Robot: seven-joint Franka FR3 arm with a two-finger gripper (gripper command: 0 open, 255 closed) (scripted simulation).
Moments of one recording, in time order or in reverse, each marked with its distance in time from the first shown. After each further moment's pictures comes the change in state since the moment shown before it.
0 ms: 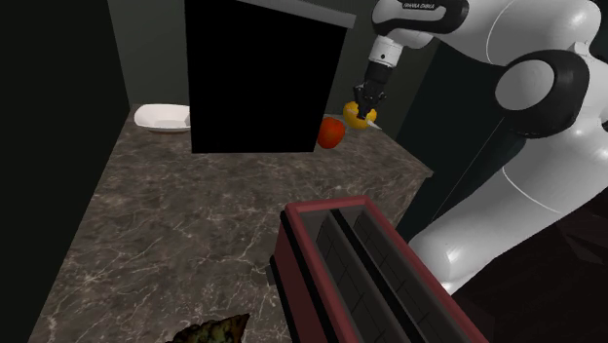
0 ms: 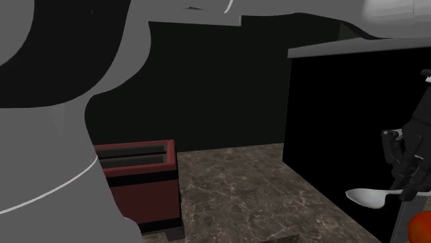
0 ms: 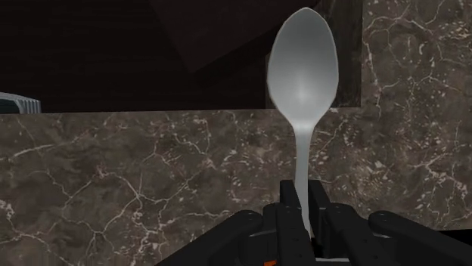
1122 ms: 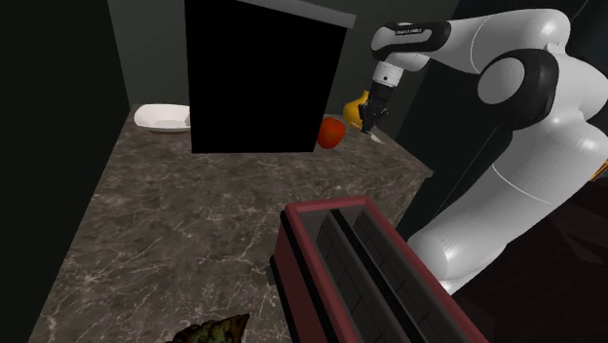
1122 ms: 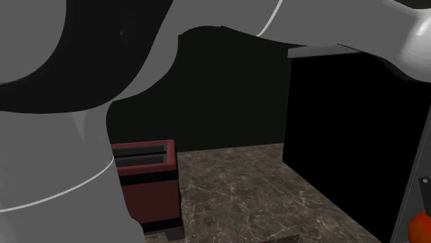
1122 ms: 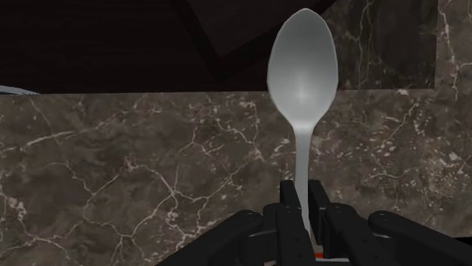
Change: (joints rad) arm -0.045 0.079 -0.062 -0.071 -0.009 0.134 -0.125
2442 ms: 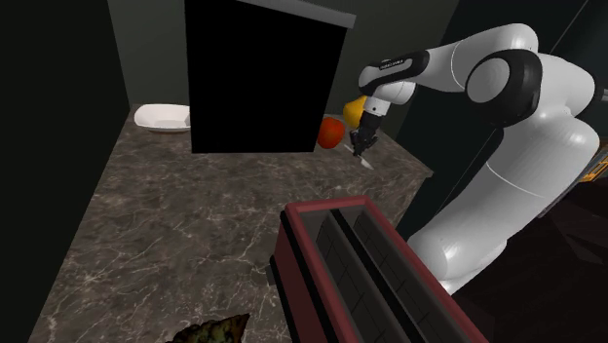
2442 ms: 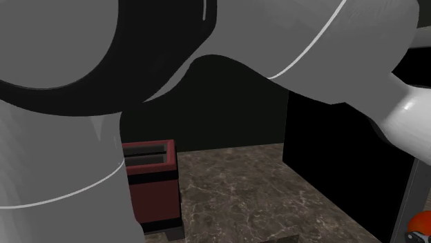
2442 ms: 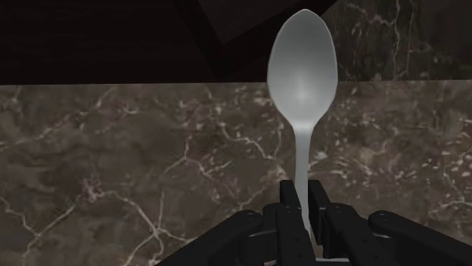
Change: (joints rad) arm -0.003 0.054 -0.004 -0.211 0.017 0.260 -0.041
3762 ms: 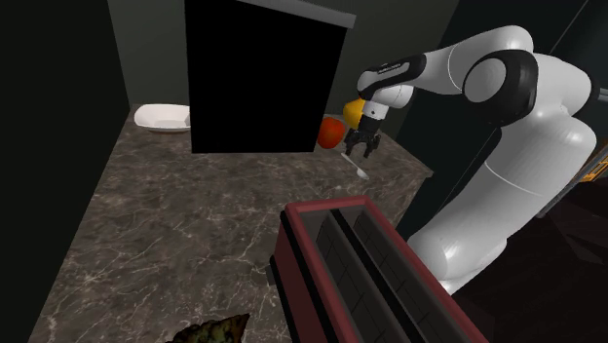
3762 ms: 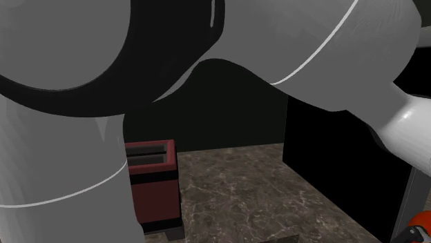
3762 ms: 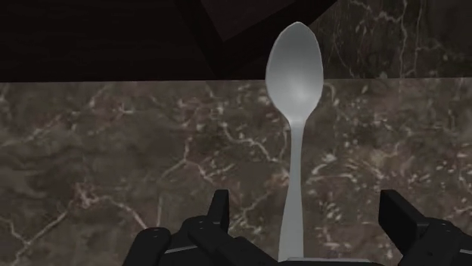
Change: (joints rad) arm -0.001 0.013 -0.001 -0.021 0.004 0.034 -0.008
